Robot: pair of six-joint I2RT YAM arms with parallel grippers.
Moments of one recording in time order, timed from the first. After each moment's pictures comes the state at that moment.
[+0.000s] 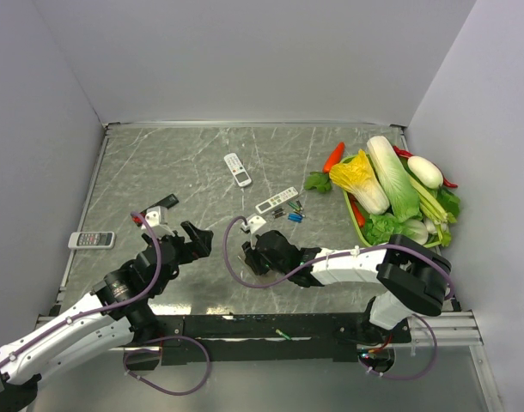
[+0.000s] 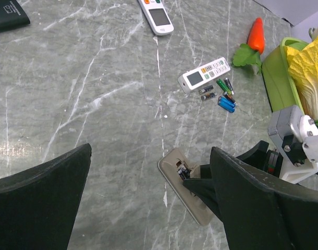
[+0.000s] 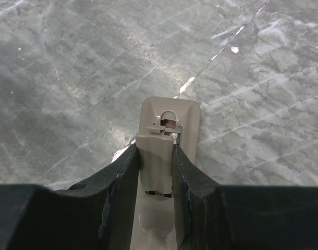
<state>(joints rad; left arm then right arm) -0.89 0.50 0.46 -0.35 -0.60 -0.81 1.08 1.53 0.65 0.24 0.19 0.29</state>
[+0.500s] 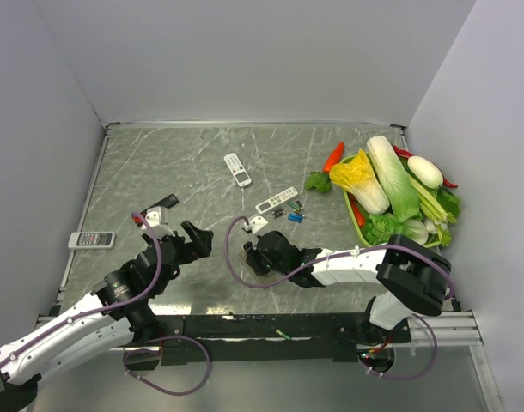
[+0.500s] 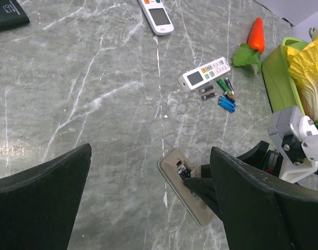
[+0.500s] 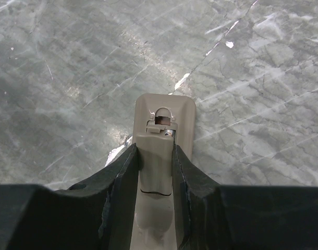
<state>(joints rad) -0.89 0.50 0.45 -0.34 -0.60 -0.81 1.07 1.53 0.64 0.25 0.20 0.30</state>
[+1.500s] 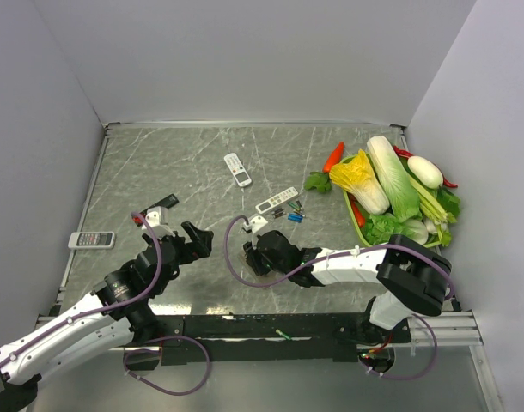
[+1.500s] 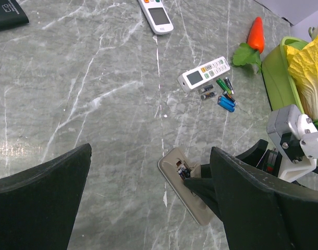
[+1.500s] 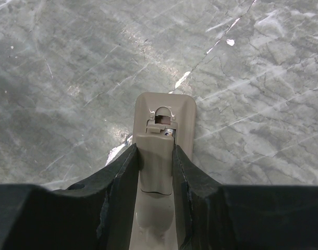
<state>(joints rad) -0.89 0.50 0.45 -0.34 -0.60 -0.81 1.07 1.53 0.65 0.23 0.19 0.31</state>
